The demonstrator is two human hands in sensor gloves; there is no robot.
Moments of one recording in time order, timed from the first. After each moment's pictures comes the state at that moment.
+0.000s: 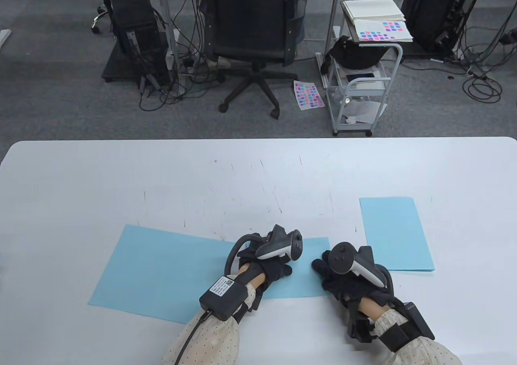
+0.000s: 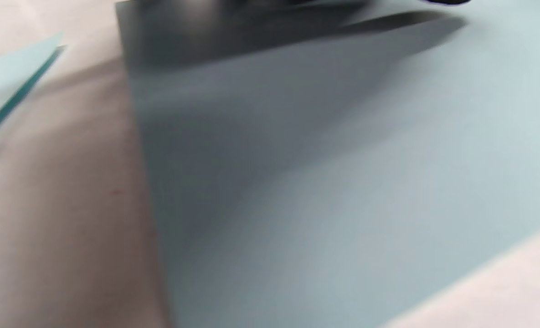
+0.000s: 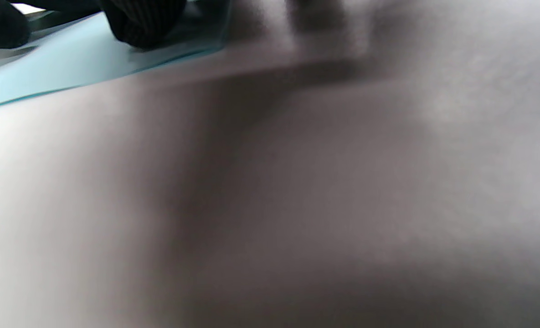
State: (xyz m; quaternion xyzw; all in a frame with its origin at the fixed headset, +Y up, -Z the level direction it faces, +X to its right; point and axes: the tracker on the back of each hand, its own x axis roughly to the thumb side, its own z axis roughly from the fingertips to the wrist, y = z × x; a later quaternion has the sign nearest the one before) left_hand -0.015 -0.773 -0.390 -0.27 -0.14 -0.11 0.95; right_hand 0.181 -0.783 -0.339 0.01 0.25 0.96 0.12
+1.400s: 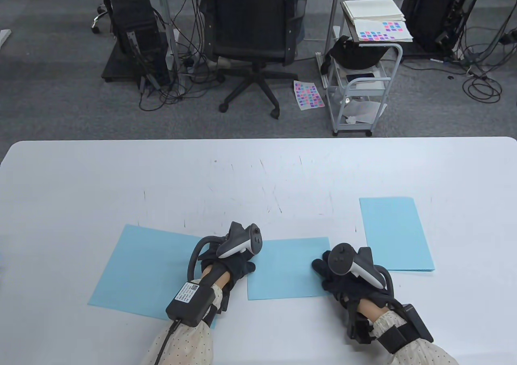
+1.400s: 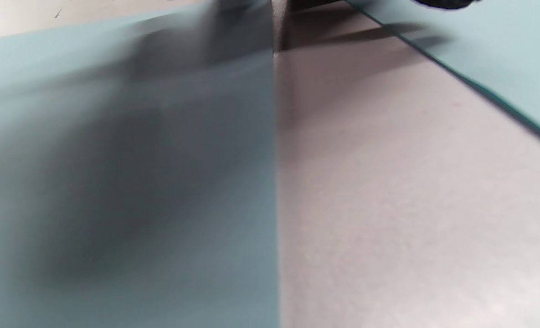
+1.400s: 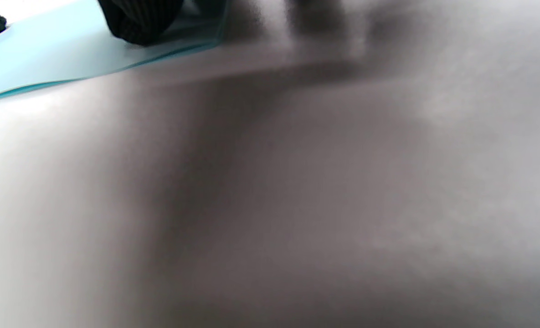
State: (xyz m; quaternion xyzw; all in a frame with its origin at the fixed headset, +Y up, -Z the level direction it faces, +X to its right) left_hand -0.097 -0.769 -0.393 -0.30 -0.04 -0.08 0.95; right_hand 0.180 -0.784 -0.337 0.00 0.25 0.96 0.11
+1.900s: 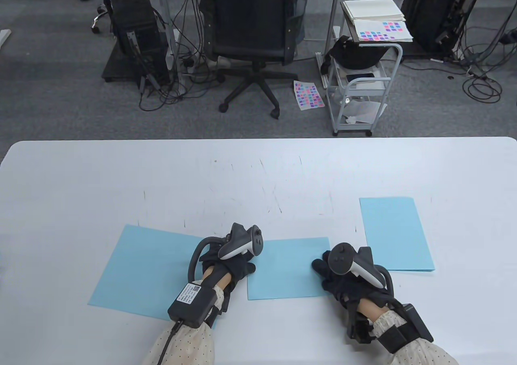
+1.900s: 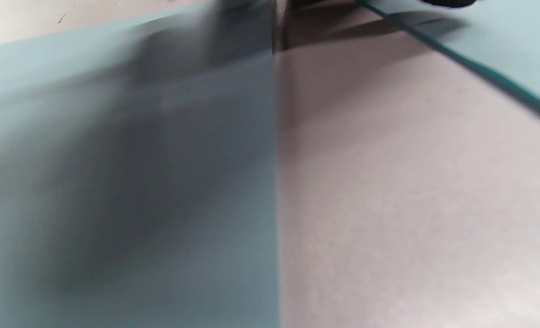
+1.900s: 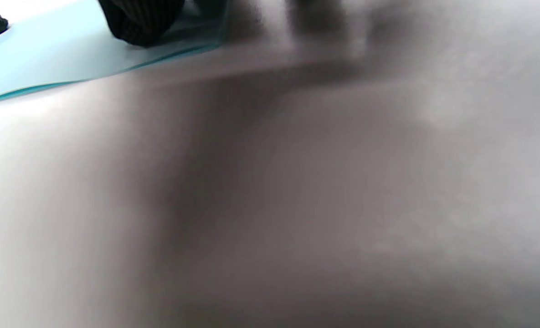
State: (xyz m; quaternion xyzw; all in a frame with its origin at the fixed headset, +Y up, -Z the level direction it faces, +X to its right) left_hand -0.094 -0.769 -0.390 -0.29 -0.04 -0.10 0.95; right_hand 0.180 -0.784 -0.337 0.00 0.25 0.96 0.11
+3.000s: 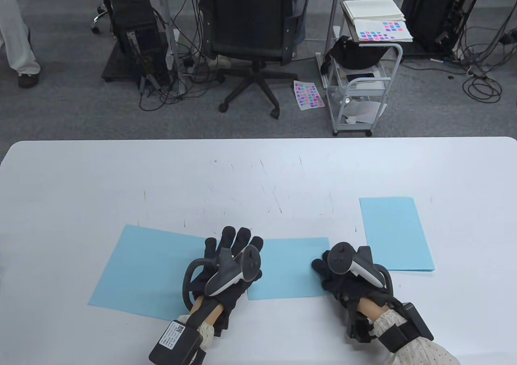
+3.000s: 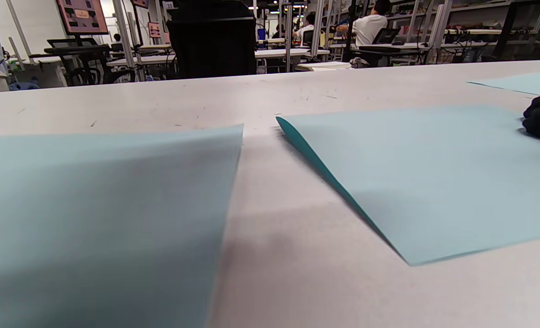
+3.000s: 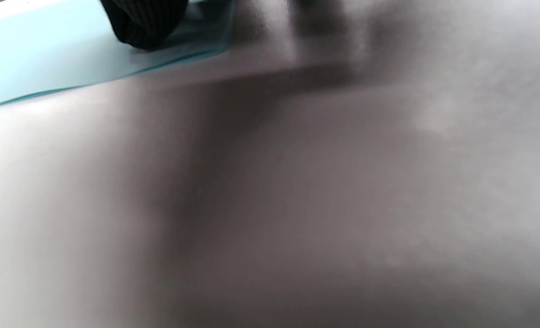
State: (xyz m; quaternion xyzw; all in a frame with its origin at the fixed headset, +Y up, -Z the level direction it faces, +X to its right) left_hand -0.105 -0.719 -0.317 -0.10 -0.06 -0.02 0.99; right_hand 0.179 -0.784 -0.339 0.01 0.25 0.96 0.11
